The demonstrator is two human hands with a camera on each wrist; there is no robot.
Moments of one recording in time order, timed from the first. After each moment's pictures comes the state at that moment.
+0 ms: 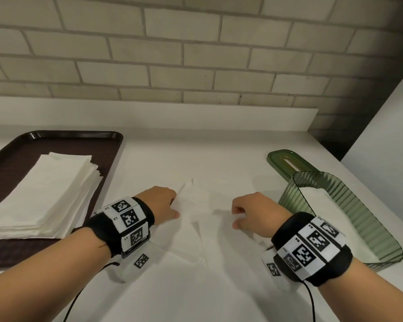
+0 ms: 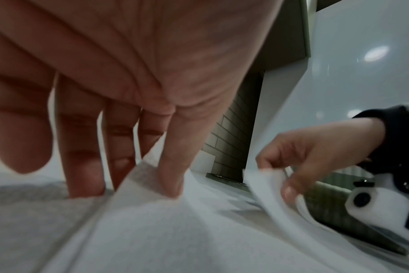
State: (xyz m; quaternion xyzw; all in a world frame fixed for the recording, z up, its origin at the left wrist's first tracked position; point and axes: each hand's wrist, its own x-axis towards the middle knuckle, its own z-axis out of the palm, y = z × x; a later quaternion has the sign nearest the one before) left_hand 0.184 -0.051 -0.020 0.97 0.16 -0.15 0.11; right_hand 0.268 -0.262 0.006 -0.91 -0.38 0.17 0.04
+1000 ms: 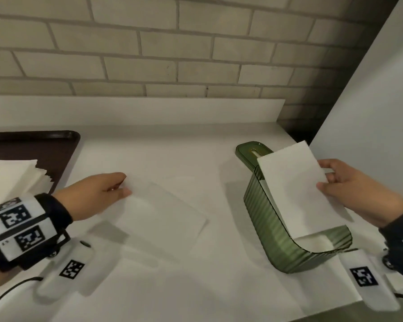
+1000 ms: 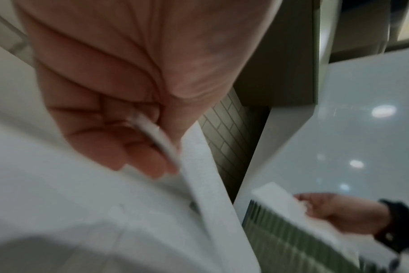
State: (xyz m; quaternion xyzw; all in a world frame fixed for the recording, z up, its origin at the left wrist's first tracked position) left_hand 0.168 -0.040 0.018 0.95 0.14 -0.03 0.26; right_hand 0.328 -0.432 0.063 -0.90 -0.08 0.12 0.41
